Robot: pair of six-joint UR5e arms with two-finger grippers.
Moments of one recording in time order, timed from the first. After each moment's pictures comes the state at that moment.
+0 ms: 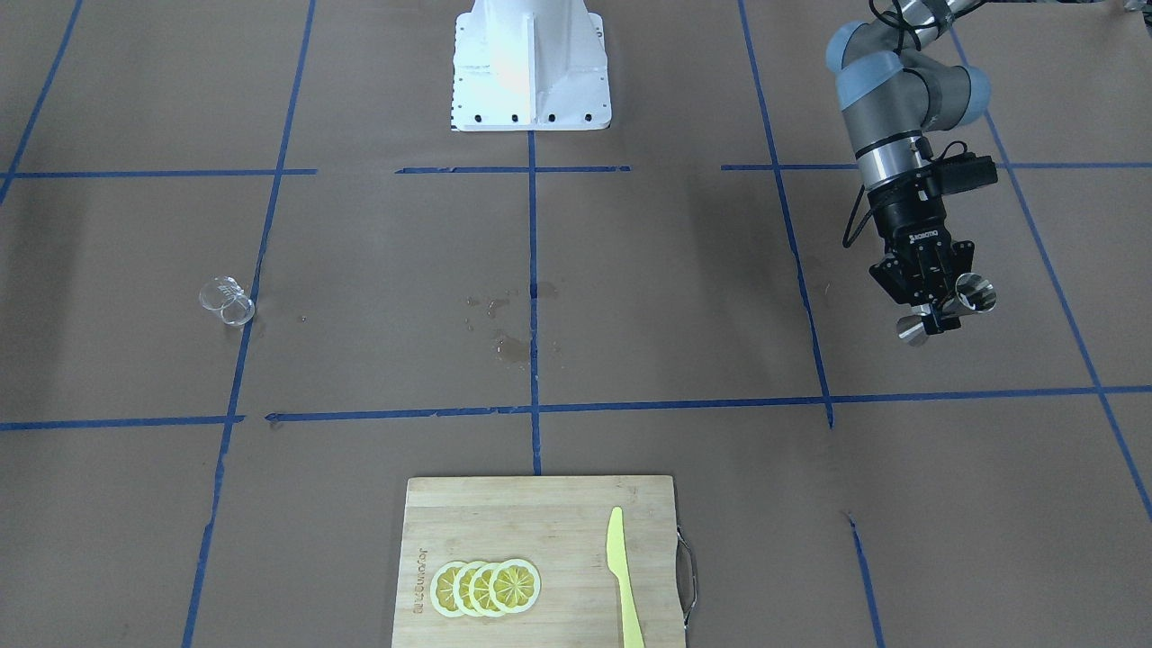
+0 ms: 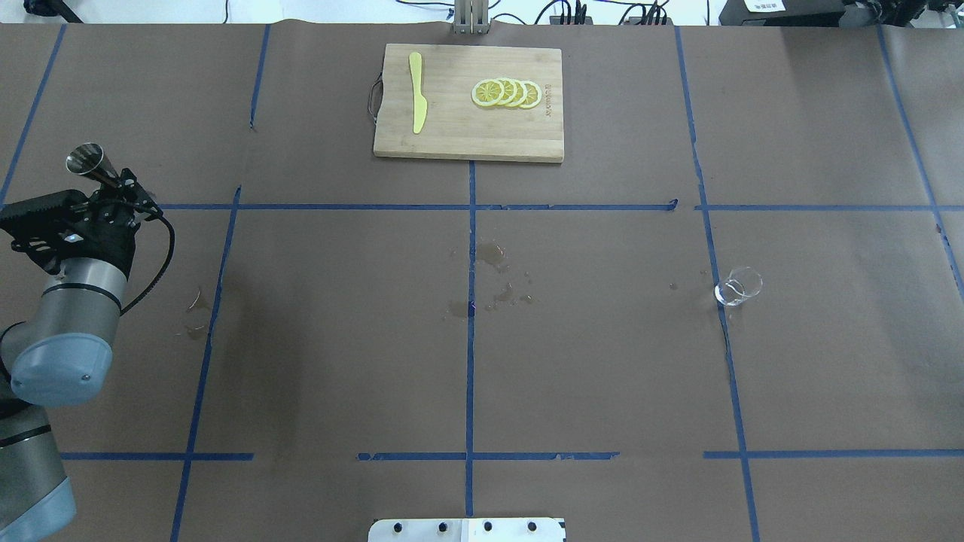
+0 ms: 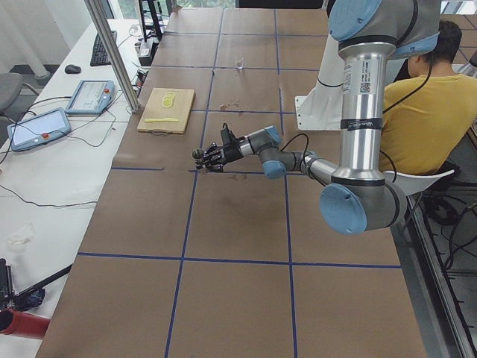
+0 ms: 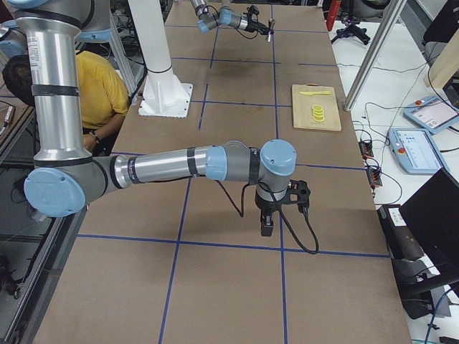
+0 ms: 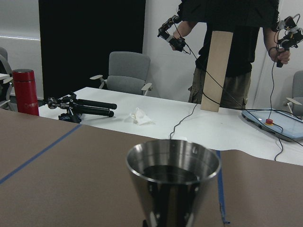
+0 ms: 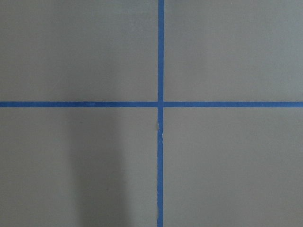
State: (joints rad) left arm -0.46 -1.55 -1.76 -2.31 -0.63 -1.46; right arm 1.60 -1.54 1.73 -1.77 2.32 -0.01
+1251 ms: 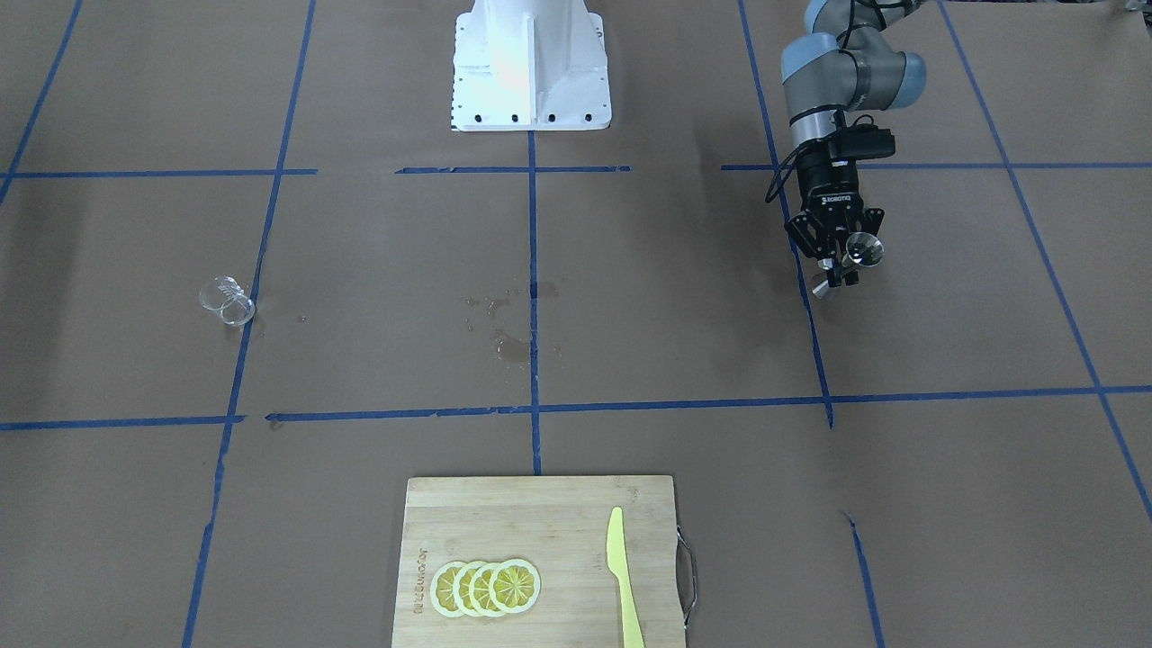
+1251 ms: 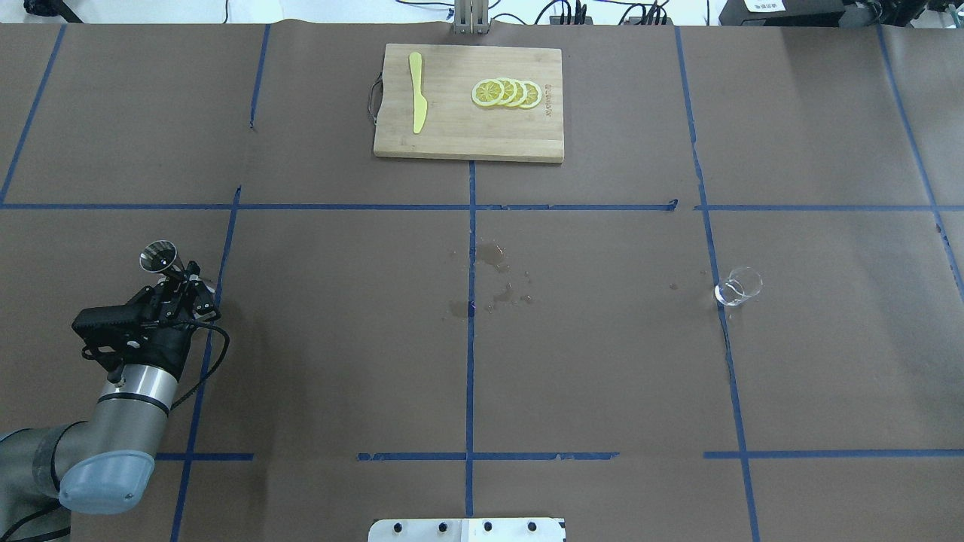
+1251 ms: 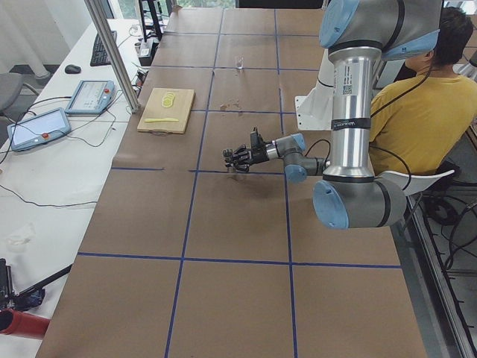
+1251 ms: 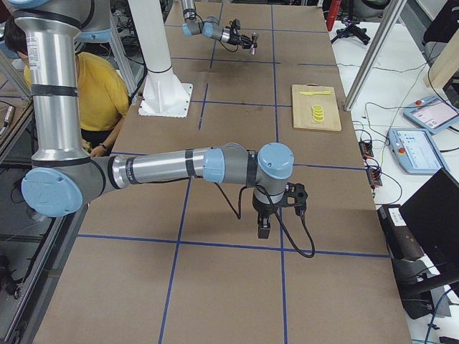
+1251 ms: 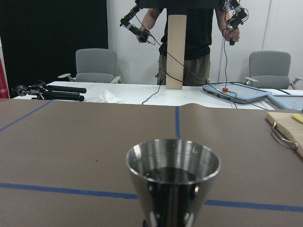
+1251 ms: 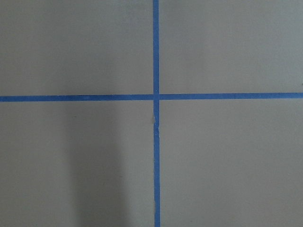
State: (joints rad) left arm -0.19 -1.52 -1.73 -2.33 -0.49 -1.50; right arm 1.60 -1.55 1.73 -1.77 2.32 -0.01
